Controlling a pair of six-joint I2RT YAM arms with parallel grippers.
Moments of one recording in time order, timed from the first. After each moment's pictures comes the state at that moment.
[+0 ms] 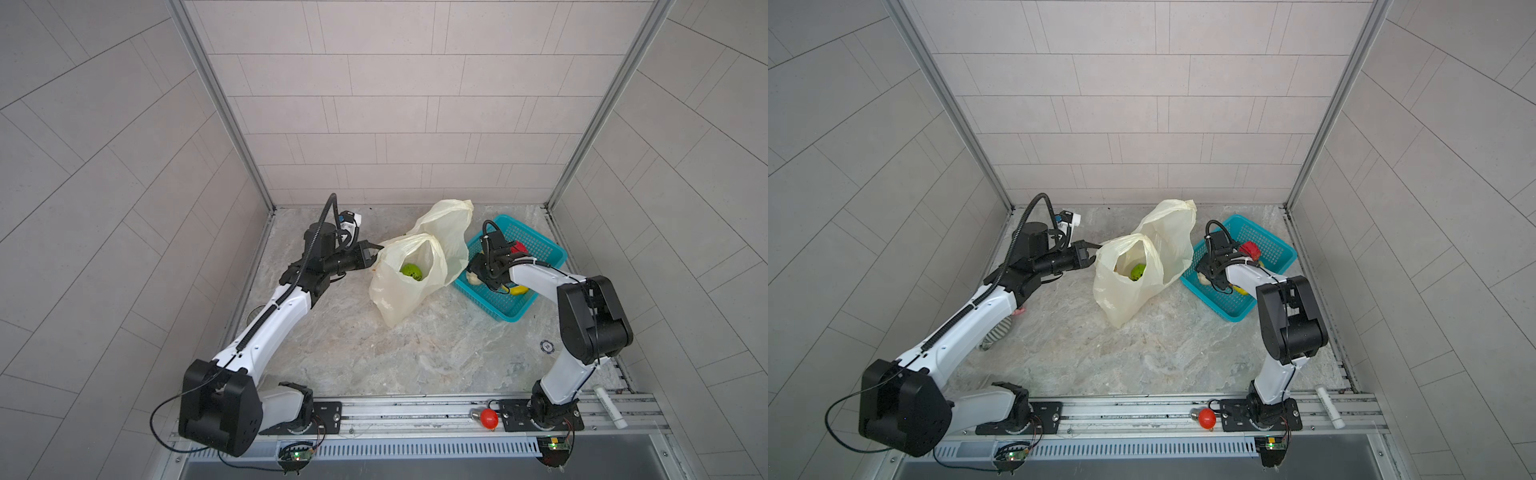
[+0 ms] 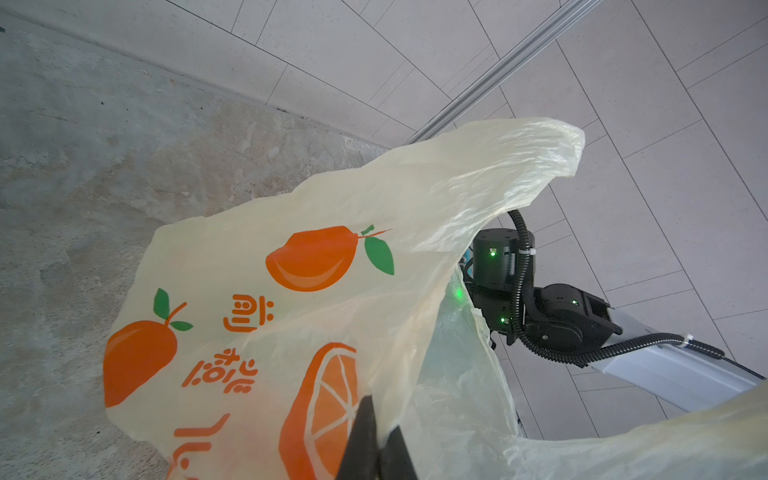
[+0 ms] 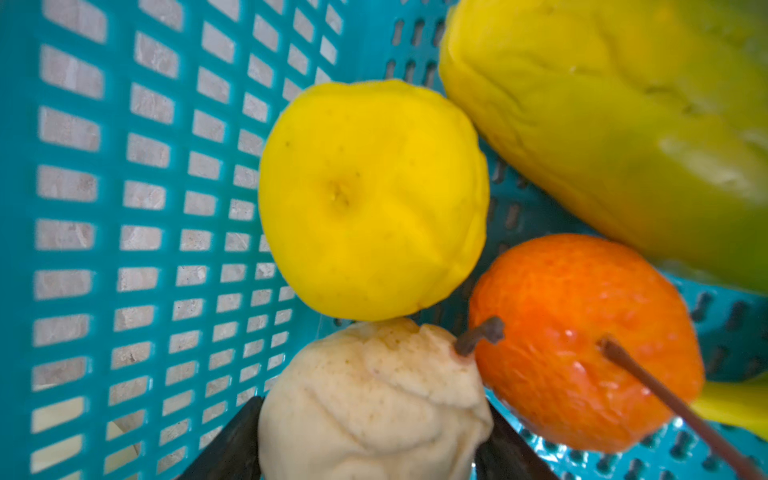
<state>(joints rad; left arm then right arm) -0.28 1.26 0.97 -0.14 0.61 -0.57 0.20 1.73 1.06 -0.36 0.07 0.89</state>
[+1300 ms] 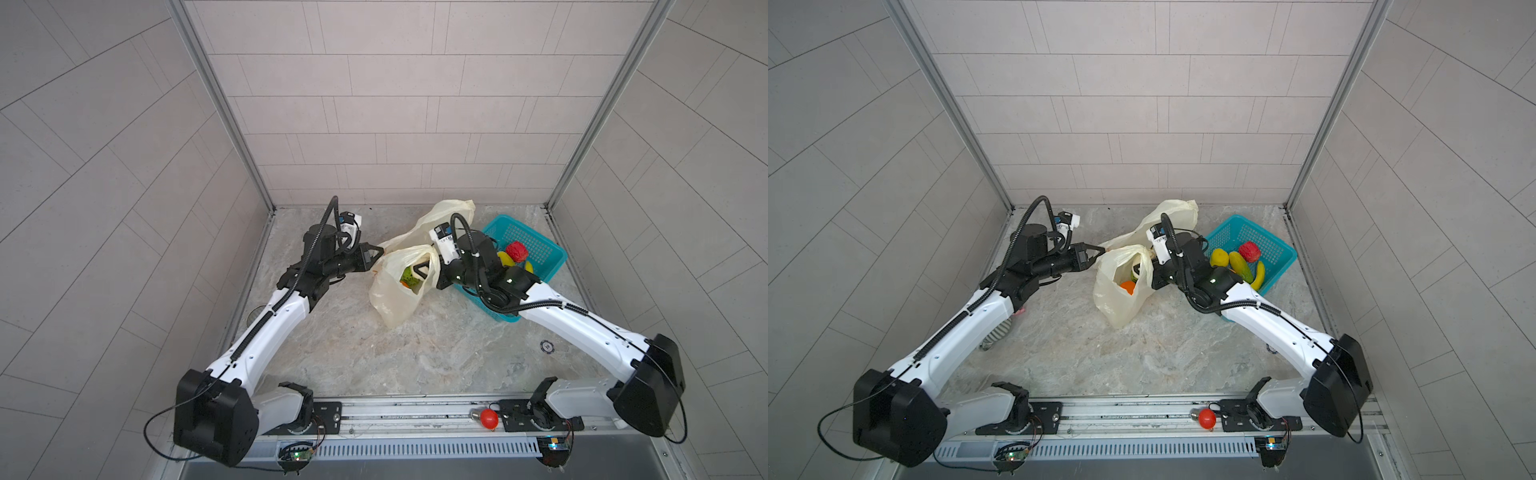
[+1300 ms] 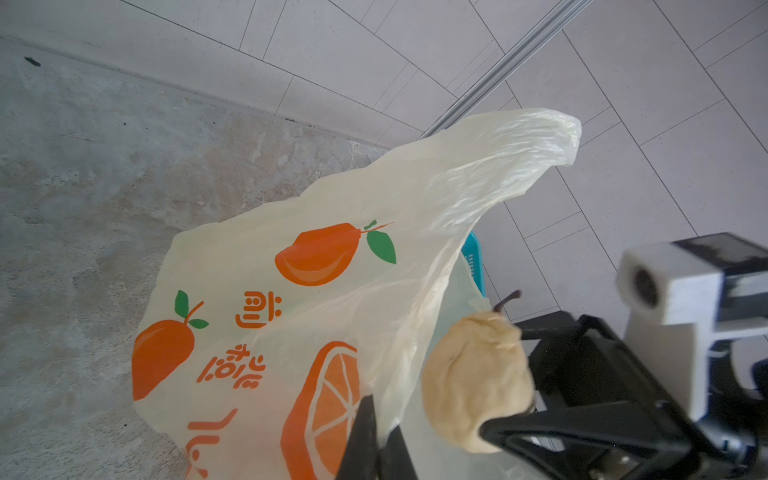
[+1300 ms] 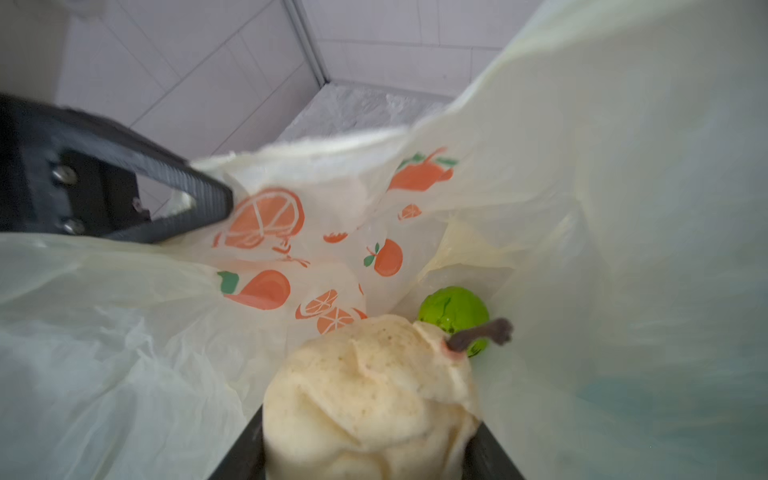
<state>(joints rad) -0.30 1.21 0.97 -0.18 0.55 -0.52 0.68 1.36 1.12 -0.33 -0.12 0.27</state>
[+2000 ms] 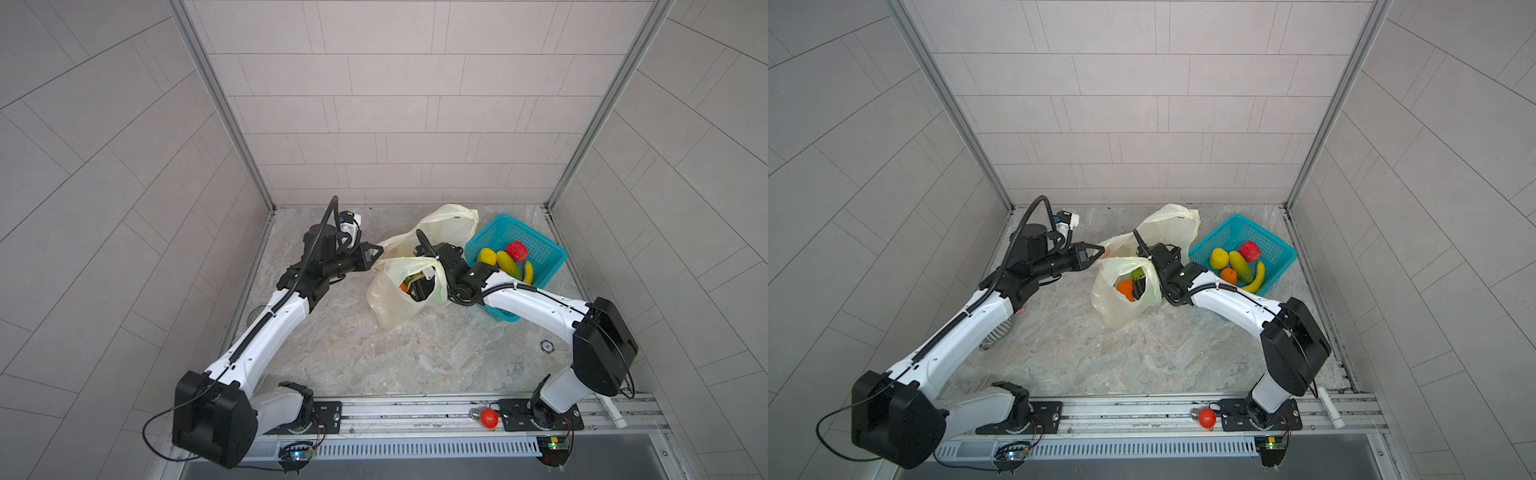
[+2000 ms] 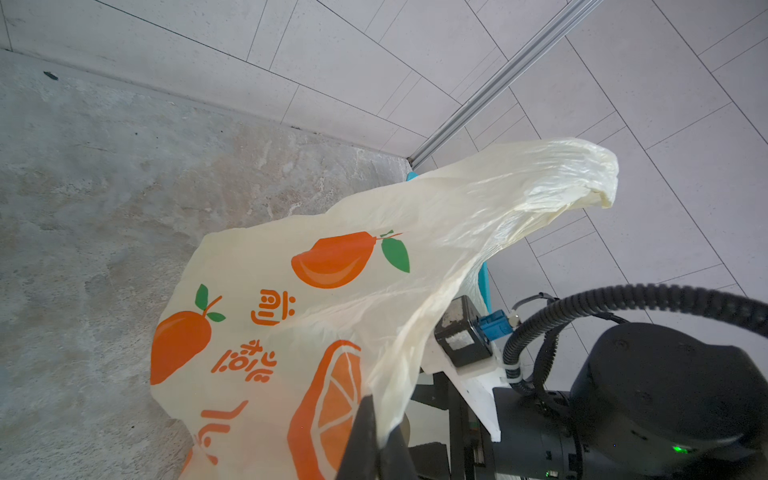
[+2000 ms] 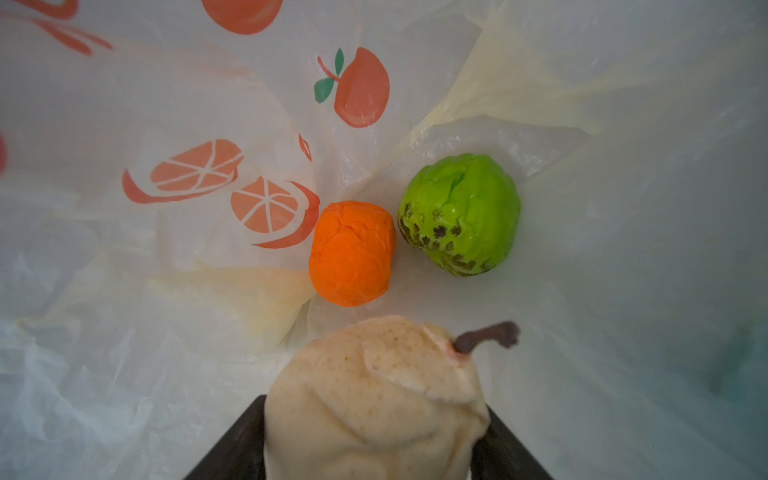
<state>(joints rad) -0.31 1.21 0.97 -0.18 0.52 -0.52 0.71 1.58 1.18 -0.50 -0.07 0.27</state>
